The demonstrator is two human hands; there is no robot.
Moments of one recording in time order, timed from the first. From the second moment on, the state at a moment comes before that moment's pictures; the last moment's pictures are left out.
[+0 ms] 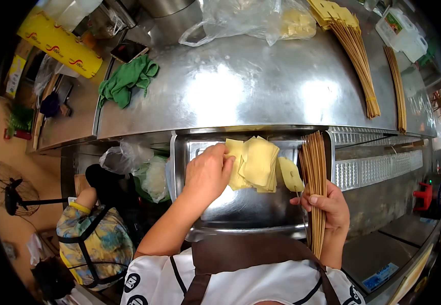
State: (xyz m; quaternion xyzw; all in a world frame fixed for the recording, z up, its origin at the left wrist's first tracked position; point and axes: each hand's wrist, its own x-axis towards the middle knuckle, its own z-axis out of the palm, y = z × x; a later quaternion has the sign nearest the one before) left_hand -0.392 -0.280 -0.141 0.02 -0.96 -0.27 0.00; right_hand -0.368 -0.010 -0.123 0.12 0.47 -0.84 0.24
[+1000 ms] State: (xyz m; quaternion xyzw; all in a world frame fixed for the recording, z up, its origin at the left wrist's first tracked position) left_hand -0.389 -0.265 -0.147 0.00 -0.94 -0.32 0.09; right_hand -0.368 -0.011 -0.124 0.14 0.52 -0.81 0.23
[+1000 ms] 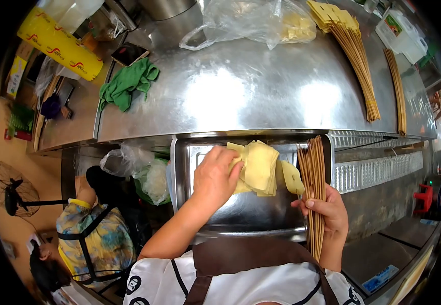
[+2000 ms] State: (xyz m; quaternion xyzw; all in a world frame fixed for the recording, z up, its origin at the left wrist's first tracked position) left_hand -0.420 -0.225 -0.121 0.10 -0.51 -0.85 -0.07; right_hand -0.365 -0.008 -0.121 0.09 0.50 -0.80 0.31
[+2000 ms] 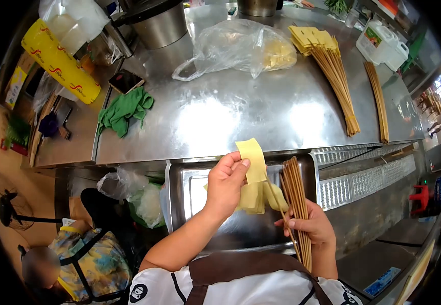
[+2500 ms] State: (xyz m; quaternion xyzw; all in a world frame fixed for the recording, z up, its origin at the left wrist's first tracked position) left_hand -0.404 -0.203 -0.135 -0.04 -0.60 -0.80 0.01; right_hand -0.363 -0.006 -0.123 0.10 0.50 -0.80 0.30
